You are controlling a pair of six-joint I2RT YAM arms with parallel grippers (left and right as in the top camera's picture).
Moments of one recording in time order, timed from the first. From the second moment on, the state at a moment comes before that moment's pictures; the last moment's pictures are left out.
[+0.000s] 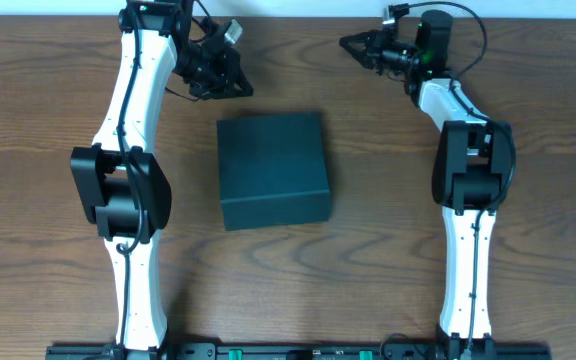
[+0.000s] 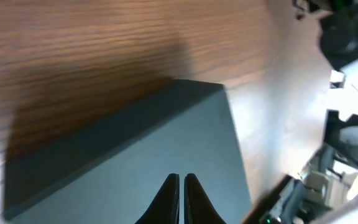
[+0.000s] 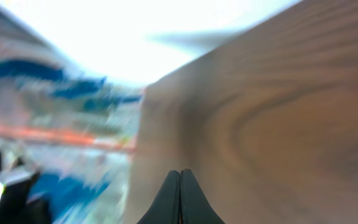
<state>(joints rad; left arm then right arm) -0.11 2.33 2.29 -1.36 0.72 -0.03 0.01 2.70 2.08 0.26 -1.04 0.97</state>
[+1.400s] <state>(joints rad) -0.17 2.25 2.21 -1.55 0.70 0.48 0.25 1.48 1.40 -0.70 -0.44 0.19</state>
